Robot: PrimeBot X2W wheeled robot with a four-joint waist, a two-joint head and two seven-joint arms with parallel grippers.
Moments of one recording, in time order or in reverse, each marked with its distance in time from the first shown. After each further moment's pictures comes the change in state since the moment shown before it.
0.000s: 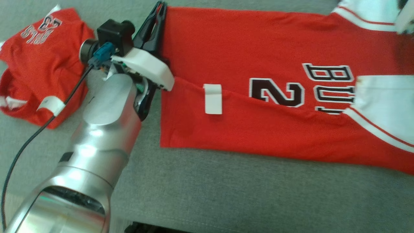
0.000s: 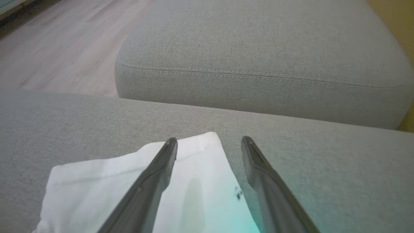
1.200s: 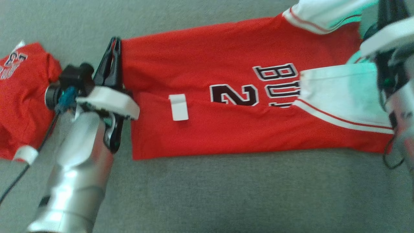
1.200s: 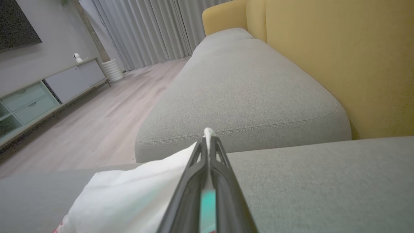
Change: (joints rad) left arm 0.244 0.092 0.223 -0.161 0.119 0.044 -0.002; right arm 0.194 0.092 -0.010 -0.143 0.182 0.000 -0.350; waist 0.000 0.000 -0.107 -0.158
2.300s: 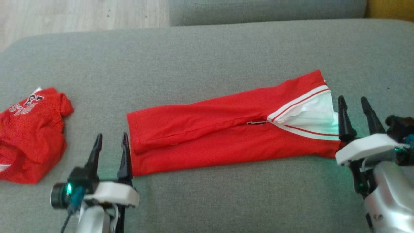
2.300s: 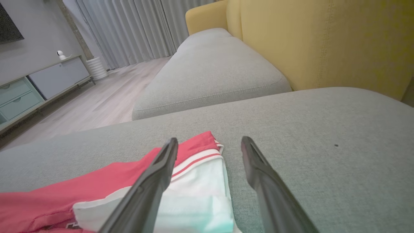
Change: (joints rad) left arm 0.539 -0.077 0.242 -0.298 0.201 0.039 0.000; right arm 0.602 0.091 -0.224 -0.290 -0.197 0.000 -0.003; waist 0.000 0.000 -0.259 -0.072
